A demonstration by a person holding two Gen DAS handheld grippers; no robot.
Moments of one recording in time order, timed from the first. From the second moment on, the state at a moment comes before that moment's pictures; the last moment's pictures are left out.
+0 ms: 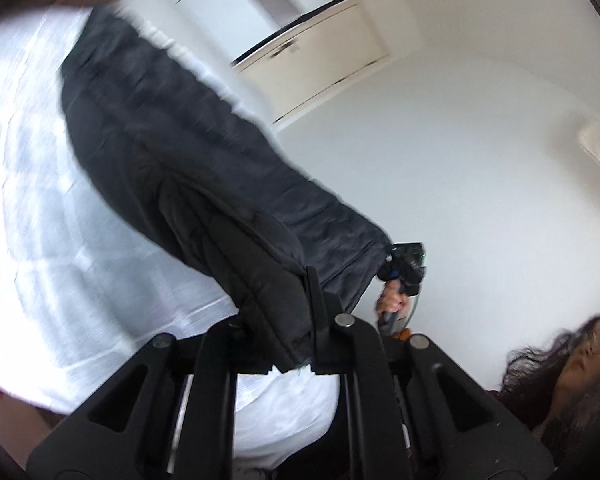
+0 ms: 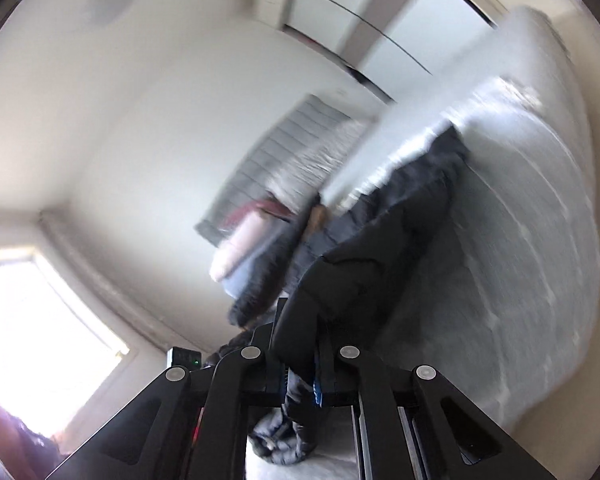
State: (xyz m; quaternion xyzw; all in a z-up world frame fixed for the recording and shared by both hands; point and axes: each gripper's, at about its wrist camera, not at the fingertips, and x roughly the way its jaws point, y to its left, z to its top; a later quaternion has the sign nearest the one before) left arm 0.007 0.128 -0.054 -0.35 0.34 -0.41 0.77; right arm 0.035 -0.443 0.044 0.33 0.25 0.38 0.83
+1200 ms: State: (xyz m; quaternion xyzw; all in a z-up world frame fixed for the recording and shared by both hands) left arm 0.126 0.210 -0.128 -0.47 0.32 0.03 0.82; right arm 0.187 -0.461 -0.052 0.42 0.38 0.08 0.82
